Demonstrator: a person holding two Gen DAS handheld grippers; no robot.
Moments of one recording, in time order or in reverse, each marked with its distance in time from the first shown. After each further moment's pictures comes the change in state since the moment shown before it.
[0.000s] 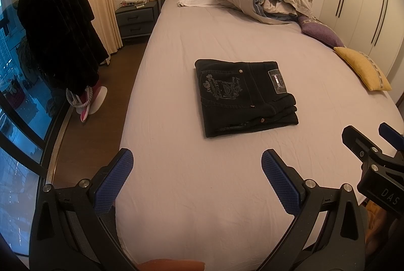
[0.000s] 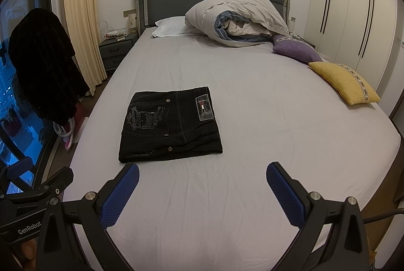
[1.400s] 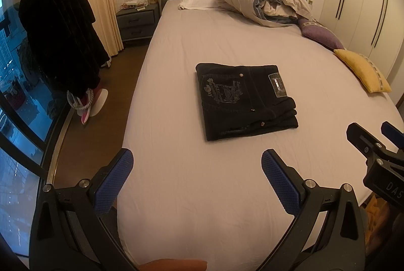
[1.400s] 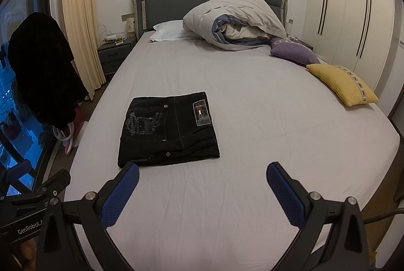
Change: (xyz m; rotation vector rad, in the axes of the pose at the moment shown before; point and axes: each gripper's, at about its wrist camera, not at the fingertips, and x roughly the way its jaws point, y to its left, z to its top) left arm -0.001 -0.003 0.004 -0.004 -0.007 0.003; right arm 0.001 -0.002 0.002 0.001 -0.004 0.001
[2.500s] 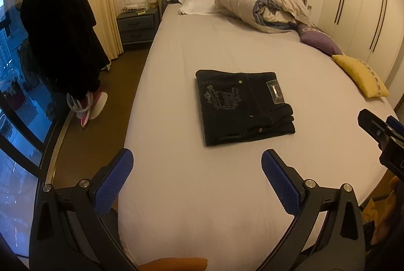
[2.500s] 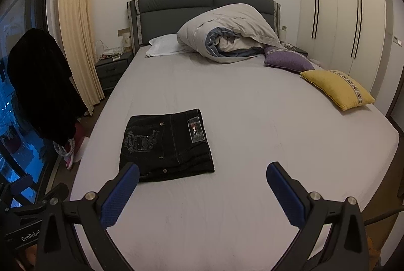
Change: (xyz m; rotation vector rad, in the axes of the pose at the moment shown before) left arm -0.013 0.005 0.006 -0.004 -0.016 -0.005; right arm -0.015 -0.014 0.012 0.040 -0.066 -0.008
